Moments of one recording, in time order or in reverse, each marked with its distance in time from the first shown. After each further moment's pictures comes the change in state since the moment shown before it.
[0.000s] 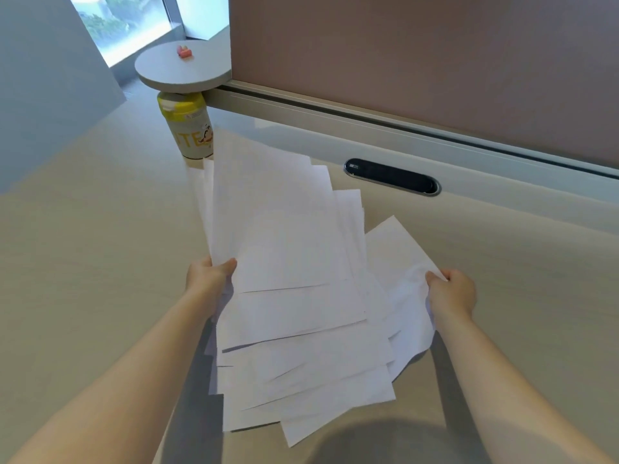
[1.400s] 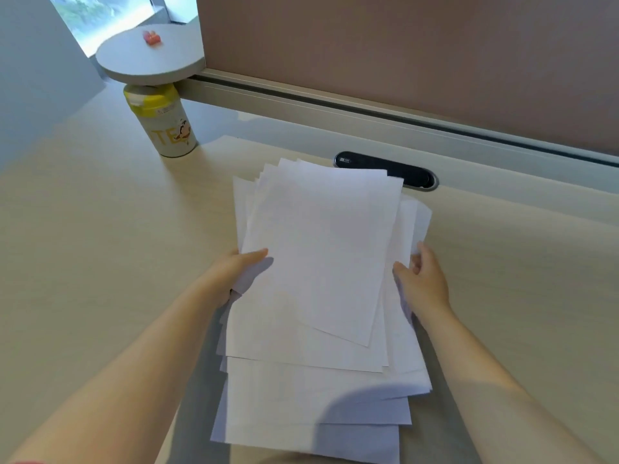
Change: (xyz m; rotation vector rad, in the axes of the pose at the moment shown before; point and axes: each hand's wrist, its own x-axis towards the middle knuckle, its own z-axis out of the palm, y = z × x) left_hand 0.006 0.025 0.045 0.224 -0.488 -0.124; right_hand 0.017 -0.004 0.024 -0.009 -0.240 -0.161
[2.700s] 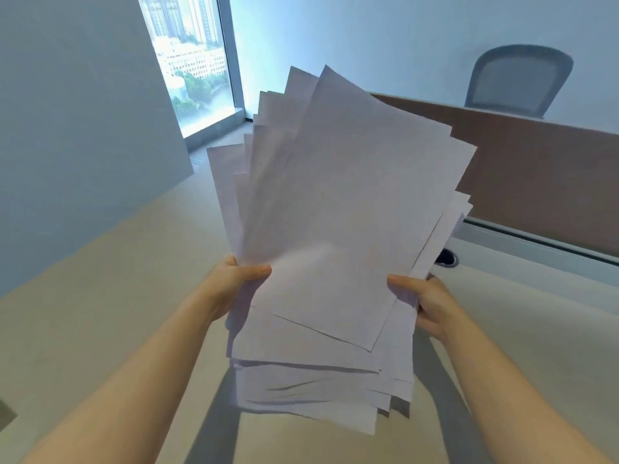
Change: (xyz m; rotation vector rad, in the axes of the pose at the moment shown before) left_hand -0.110 0.032 -0.050 -0.225 0.212 0.444; right_hand -0.046 -0.109 -0.015 0.563 -0.509 0.049
